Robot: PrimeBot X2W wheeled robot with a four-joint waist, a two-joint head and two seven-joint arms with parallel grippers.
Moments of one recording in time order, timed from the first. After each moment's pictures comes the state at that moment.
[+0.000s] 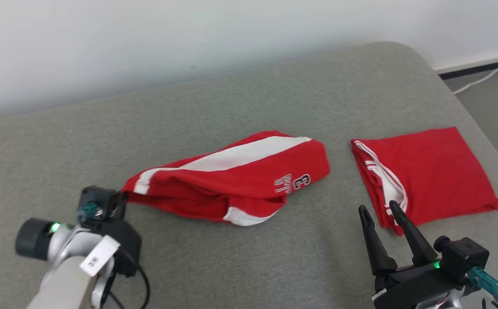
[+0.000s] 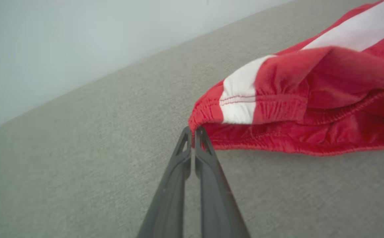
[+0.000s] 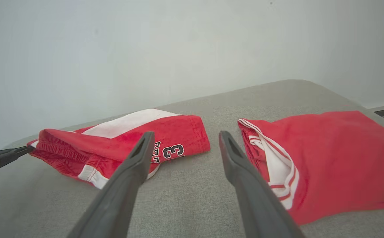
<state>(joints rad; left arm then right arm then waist) -0.50 0.27 -0.53 0.57 -0.21 0.08 0.08 0.01 -0.13 0.16 0.00 0.41 0.04 -0.15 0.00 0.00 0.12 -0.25</state>
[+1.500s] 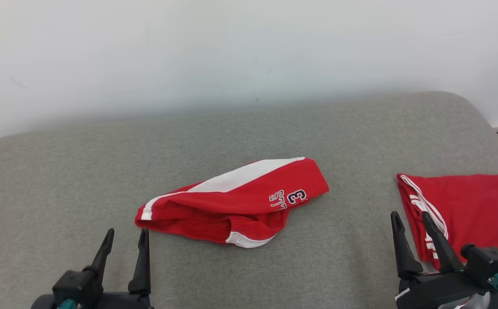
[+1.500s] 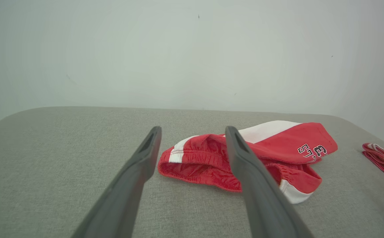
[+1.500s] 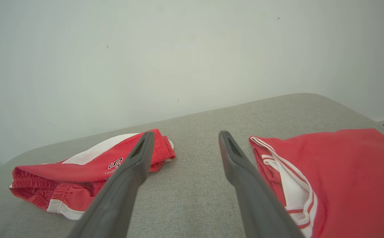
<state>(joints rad) -0.09 0.19 -0.34 0.20 -0.33 0.12 -0.25 0.04 -0.14 0.08 0.06 0.44 -0.01 -0.17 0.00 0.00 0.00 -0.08</state>
